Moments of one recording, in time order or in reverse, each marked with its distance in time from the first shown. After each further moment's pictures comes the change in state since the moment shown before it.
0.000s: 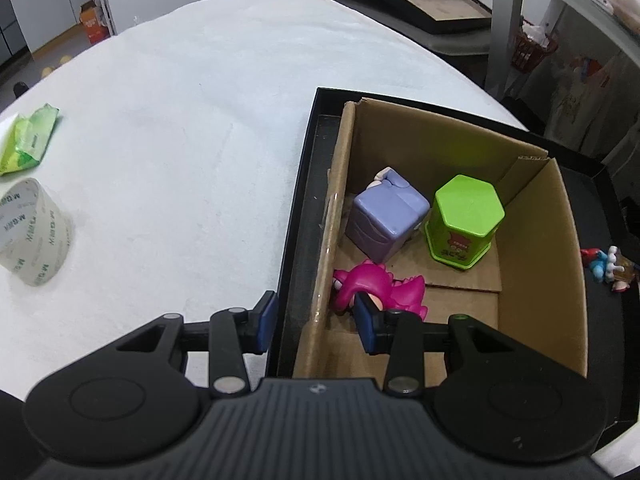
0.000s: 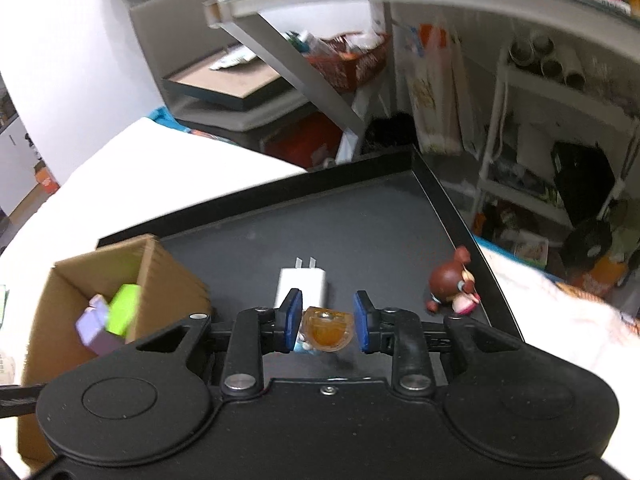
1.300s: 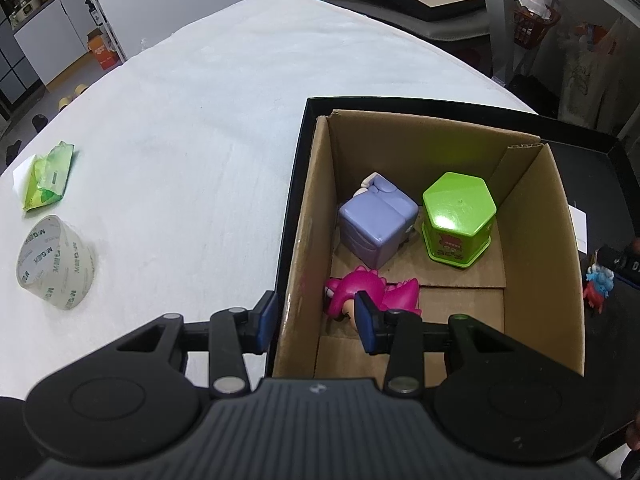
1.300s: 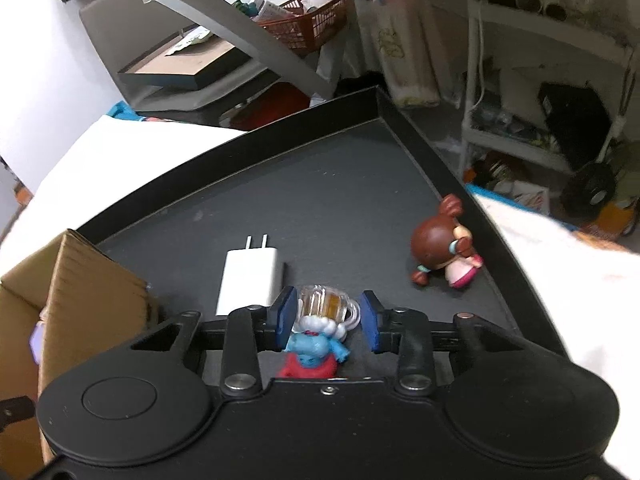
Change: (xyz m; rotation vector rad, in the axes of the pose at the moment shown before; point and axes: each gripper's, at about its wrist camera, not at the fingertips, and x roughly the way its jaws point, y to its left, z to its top) left arm -0.006 -0.036 0.008 0.092 0.011 0.139; right arm 0.053 -0.031 -0.016 0.120 0.075 -0.041
